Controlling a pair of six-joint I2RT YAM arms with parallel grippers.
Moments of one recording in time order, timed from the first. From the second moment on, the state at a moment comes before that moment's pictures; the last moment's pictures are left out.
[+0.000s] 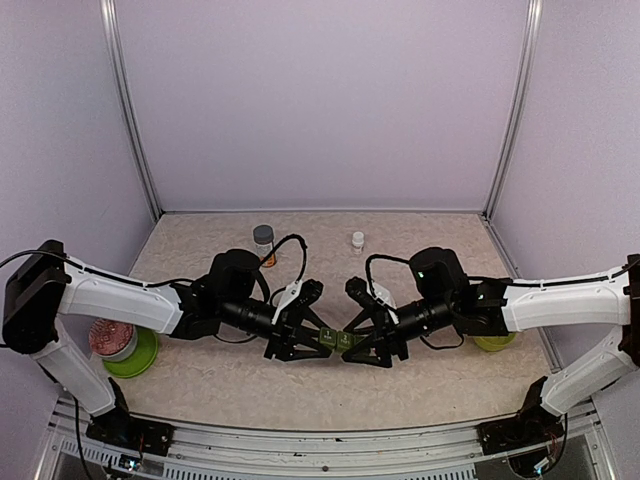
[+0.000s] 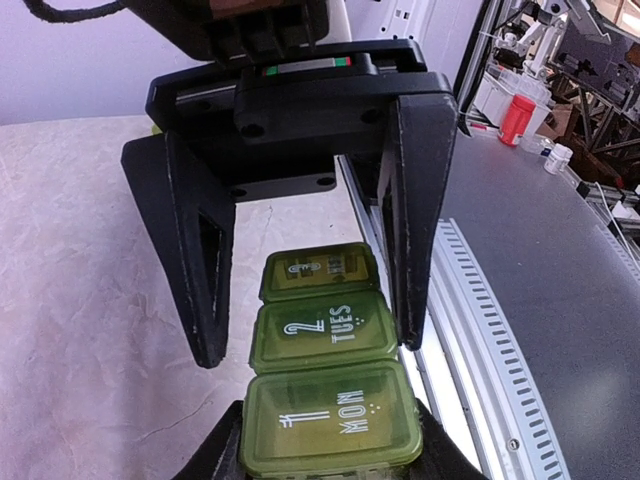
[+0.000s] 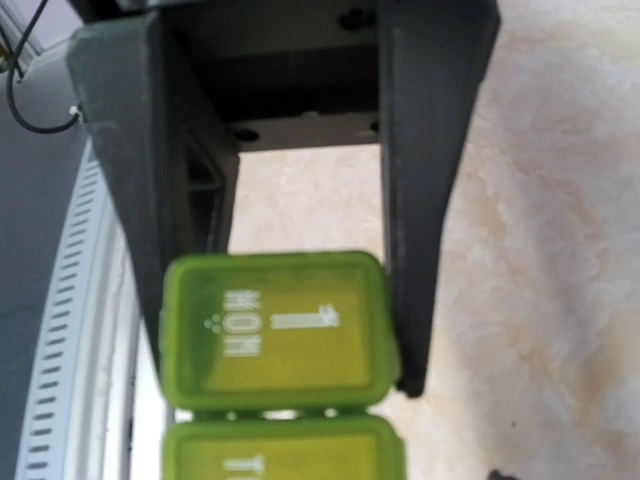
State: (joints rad) left arm -0.92 1.58 0.78 0.38 0.79 0.16; right arm 0.93 1.36 0.74 0.06 -0.61 -0.06
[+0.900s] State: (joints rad) left arm -0.90 1.58 0.78 0.39 0.81 0.14; right arm 0.93 1.38 0.73 0.06 -0.58 -0.08
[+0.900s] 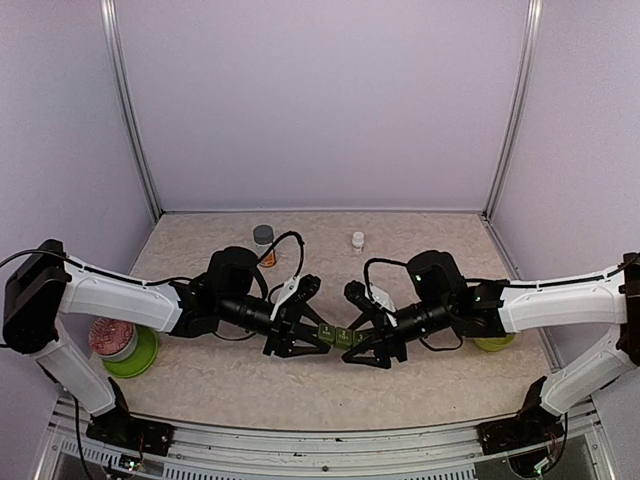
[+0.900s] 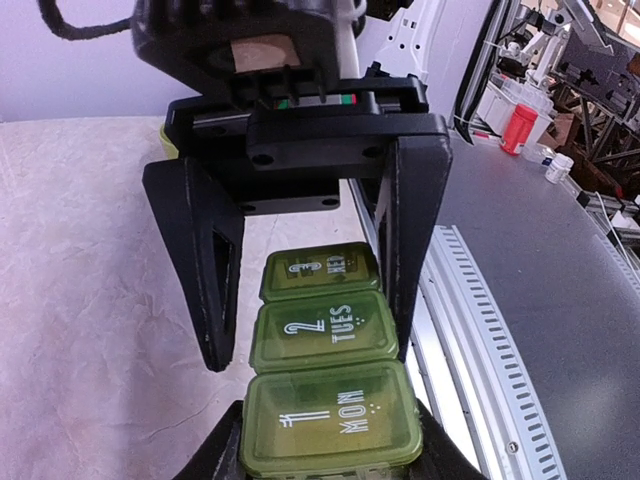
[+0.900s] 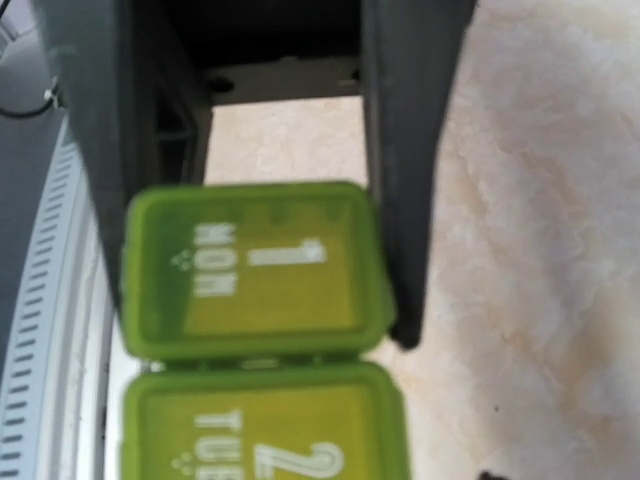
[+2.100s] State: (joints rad) left arm -0.89 1.58 0.77 0.43 0.81 0.13; right arm 0.93 1.38 0.73 0.08 -0.60 -0.07
